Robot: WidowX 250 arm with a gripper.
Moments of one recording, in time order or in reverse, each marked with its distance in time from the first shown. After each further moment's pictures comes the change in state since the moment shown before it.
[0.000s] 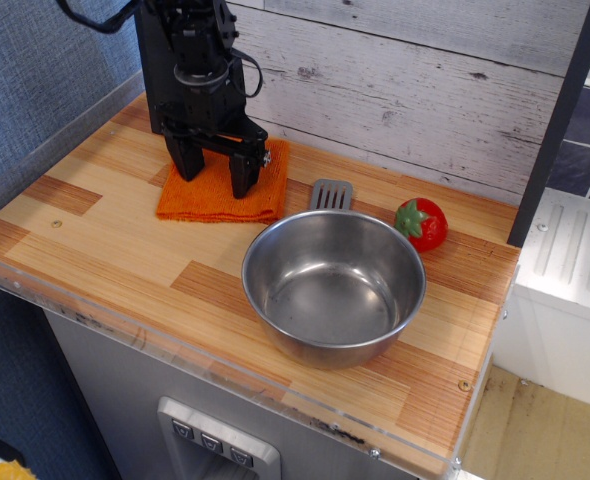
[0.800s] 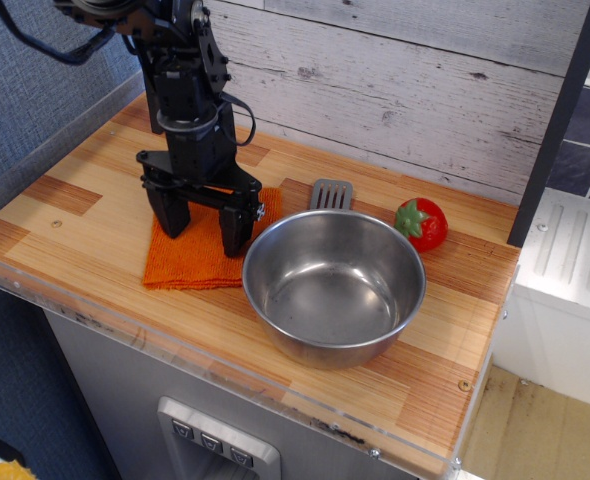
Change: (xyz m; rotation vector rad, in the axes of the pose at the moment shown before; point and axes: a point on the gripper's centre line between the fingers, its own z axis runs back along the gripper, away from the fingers) arm -0.056 -0.023 0.008 -0.002 0.036 0.039
